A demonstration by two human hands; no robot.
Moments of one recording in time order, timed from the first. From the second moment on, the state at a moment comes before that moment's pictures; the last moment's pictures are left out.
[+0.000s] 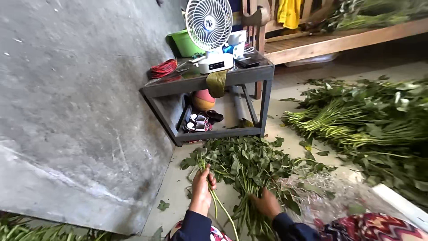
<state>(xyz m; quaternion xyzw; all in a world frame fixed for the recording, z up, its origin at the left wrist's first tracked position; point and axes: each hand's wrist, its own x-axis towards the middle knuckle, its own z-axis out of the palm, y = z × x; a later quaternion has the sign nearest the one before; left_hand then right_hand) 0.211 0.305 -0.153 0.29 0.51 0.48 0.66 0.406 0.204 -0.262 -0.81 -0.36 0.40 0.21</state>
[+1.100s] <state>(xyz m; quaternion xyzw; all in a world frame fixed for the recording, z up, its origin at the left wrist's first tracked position) 0.218 0.299 -0.149 0.36 0.47 0.49 0.64 0.490 0.194 -0.183 -0.64 -0.29 0.36 0.61</state>
